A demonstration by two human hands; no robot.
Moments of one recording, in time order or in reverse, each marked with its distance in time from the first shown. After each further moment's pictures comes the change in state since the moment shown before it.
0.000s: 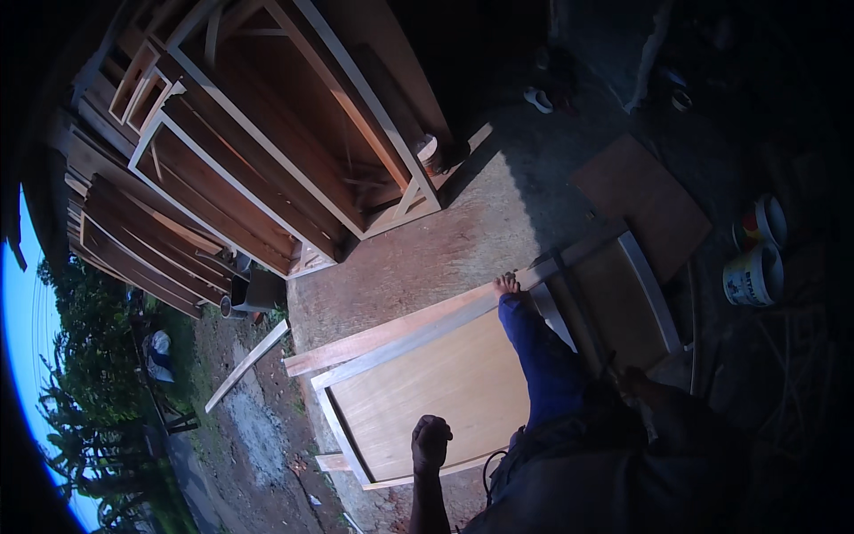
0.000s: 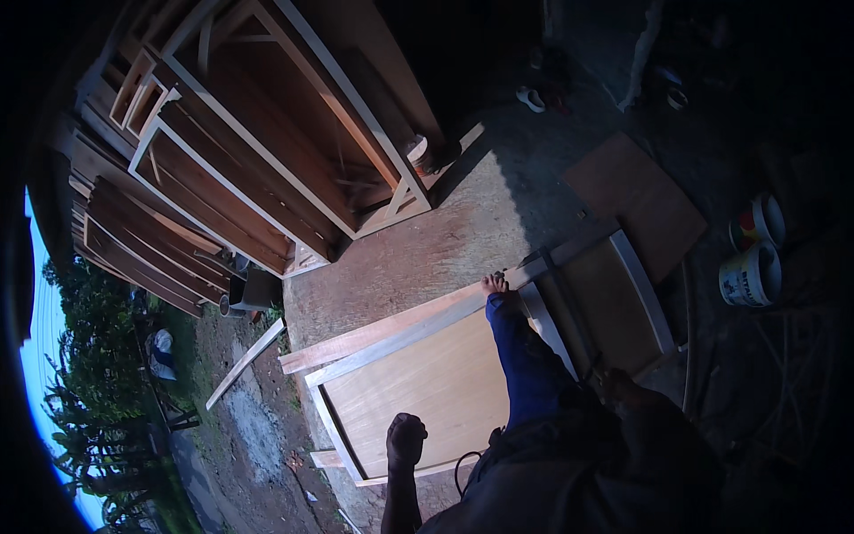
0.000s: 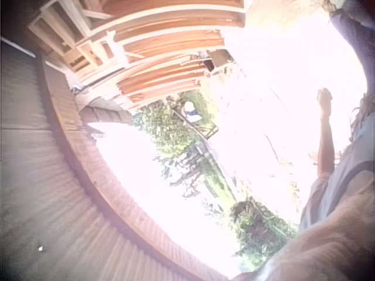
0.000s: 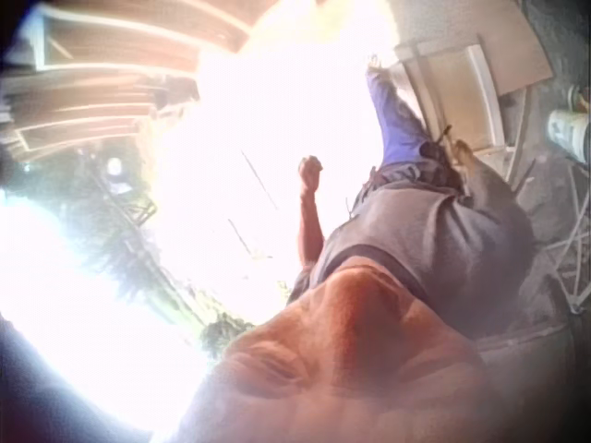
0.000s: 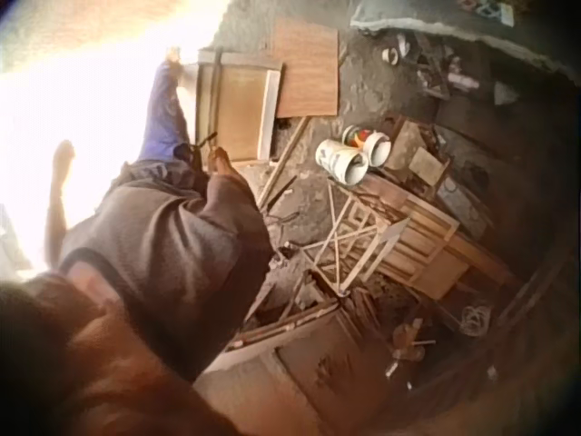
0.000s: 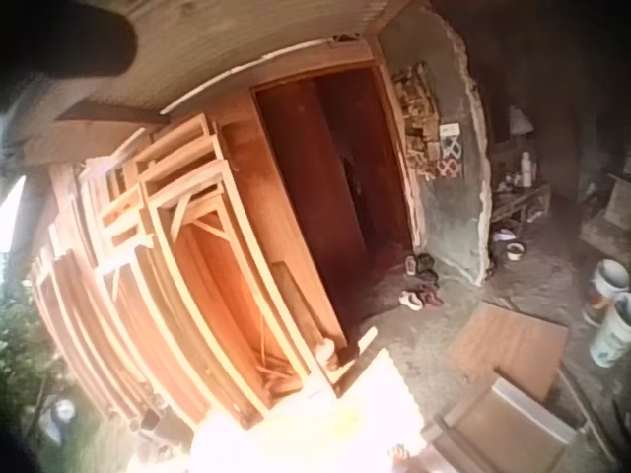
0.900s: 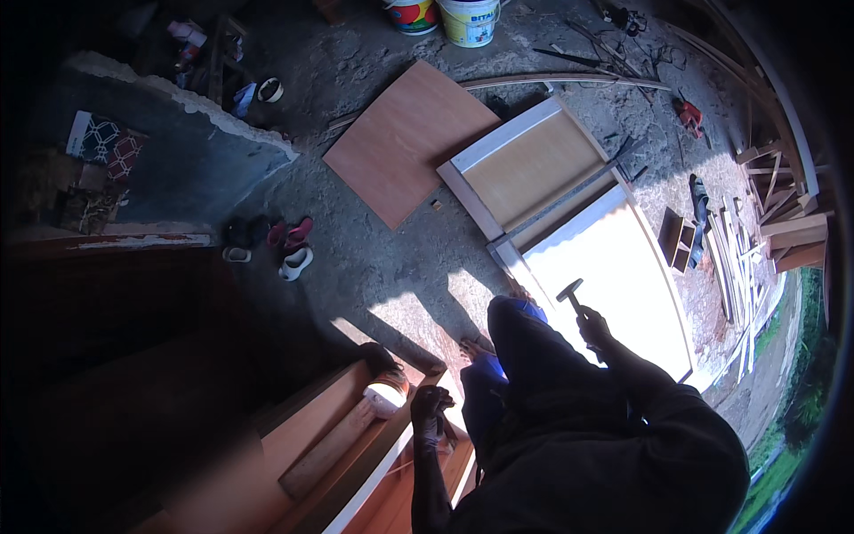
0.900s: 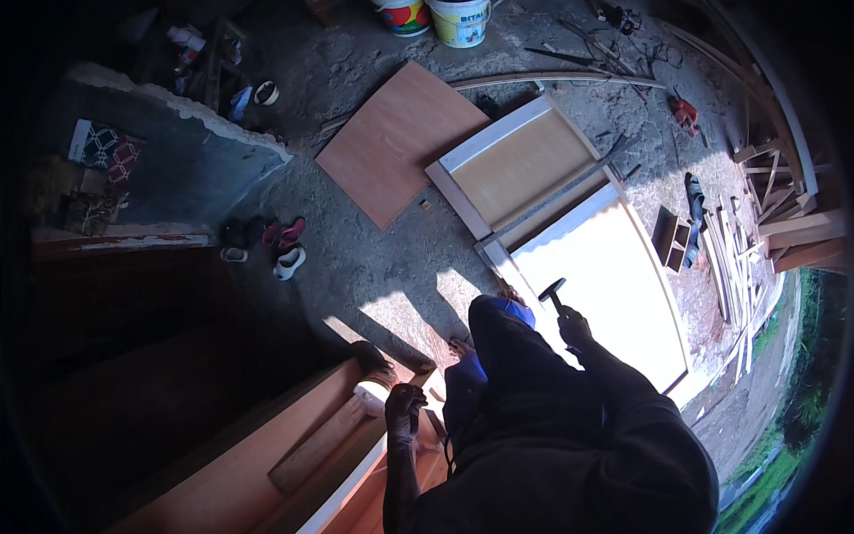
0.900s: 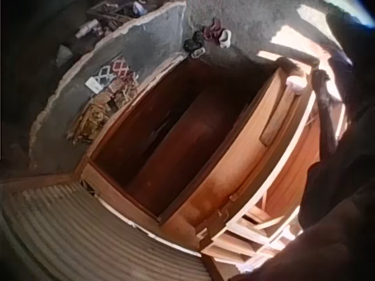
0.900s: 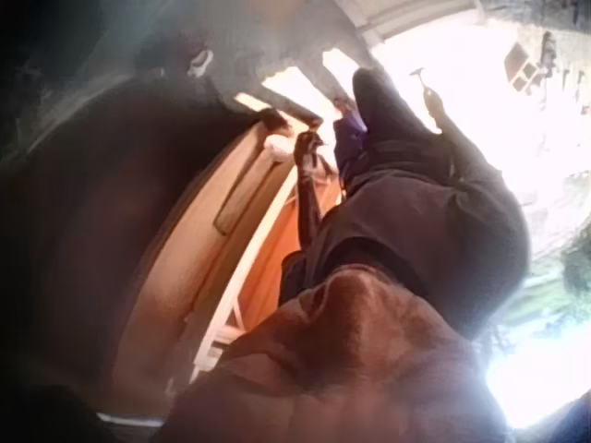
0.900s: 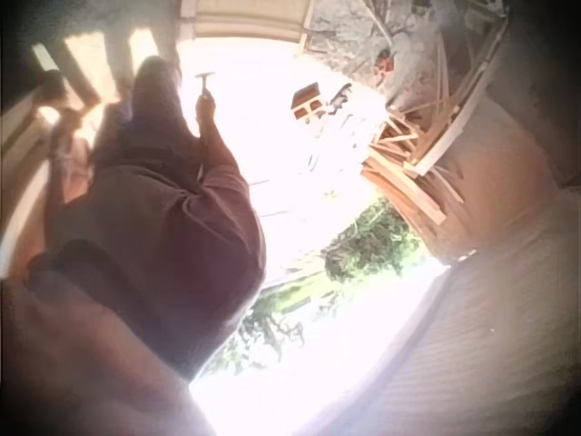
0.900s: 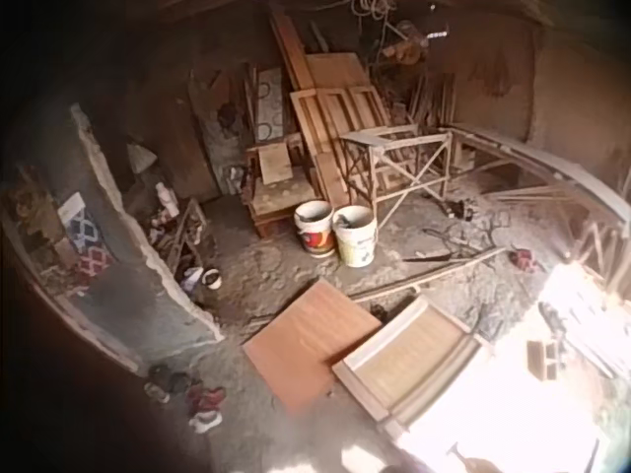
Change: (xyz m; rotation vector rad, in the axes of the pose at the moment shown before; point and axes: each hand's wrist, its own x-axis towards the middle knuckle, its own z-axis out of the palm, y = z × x) left_hand 0.689 0.203 0.477 1.104 -1.103 -0.820; right_hand 0.257 -0.458 -0.211 1.755 0.710 1.504
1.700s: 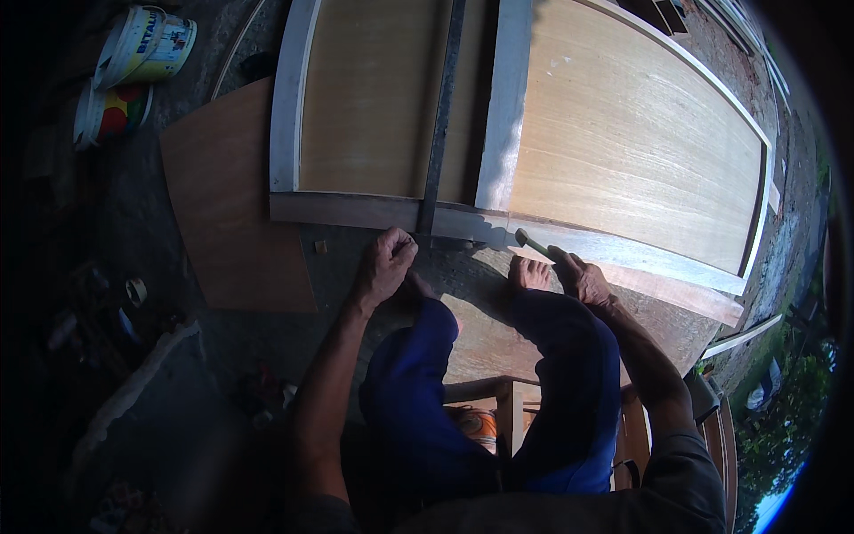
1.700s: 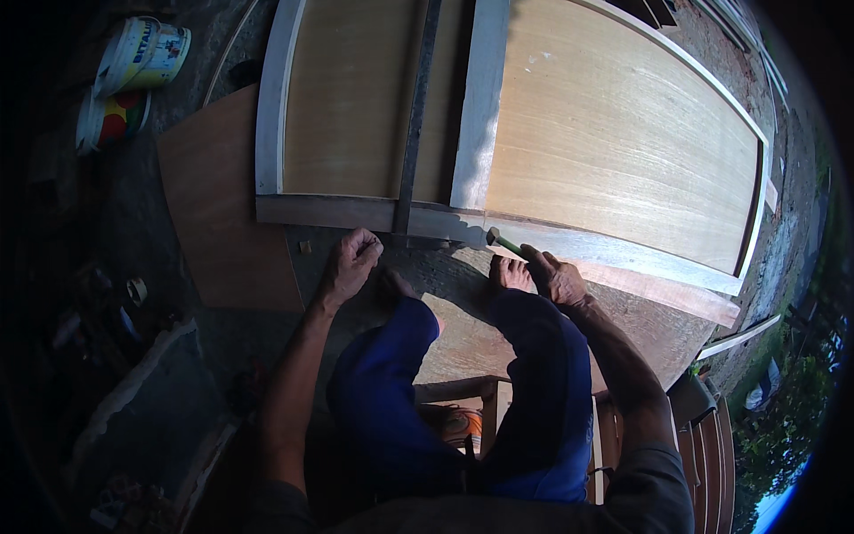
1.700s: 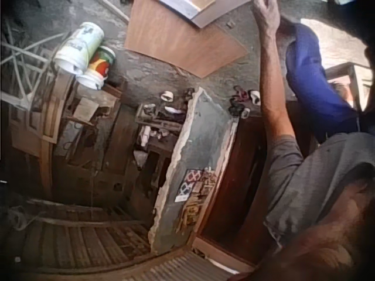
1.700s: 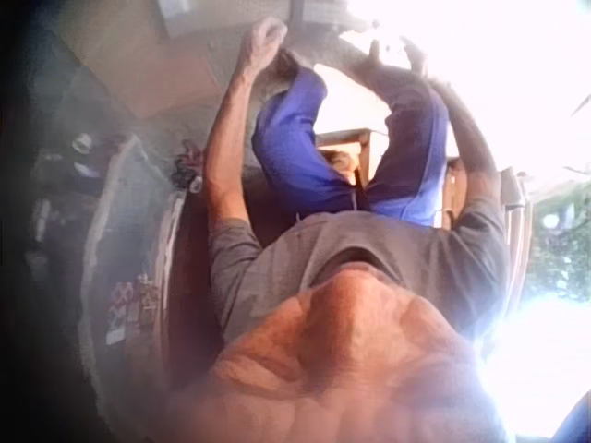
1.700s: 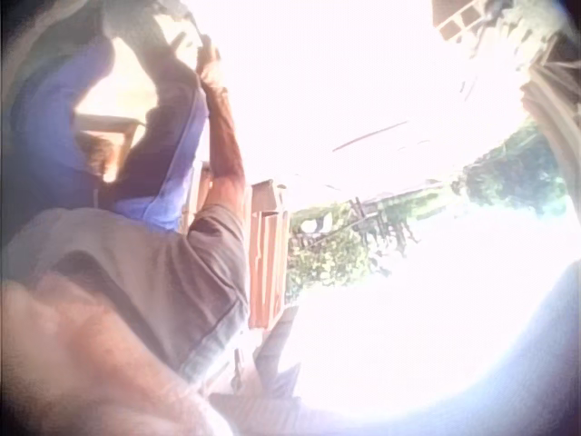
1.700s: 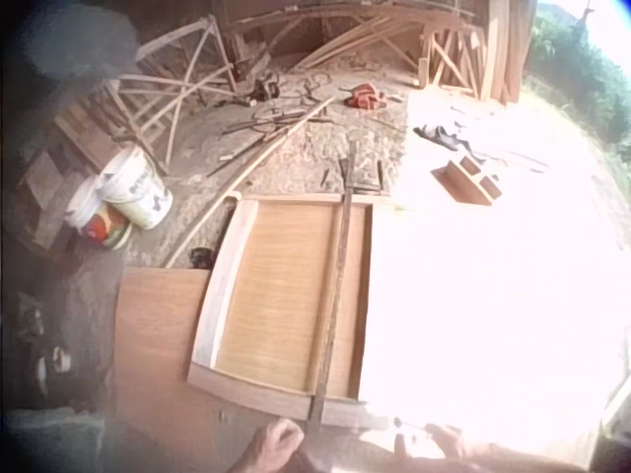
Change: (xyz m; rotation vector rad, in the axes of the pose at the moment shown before) left_hand 0.560 -0.179 0.215 1.551 -1.184 -0.019; right_hand 0.201 0.124 0.247 0.349 0.349 -0.196
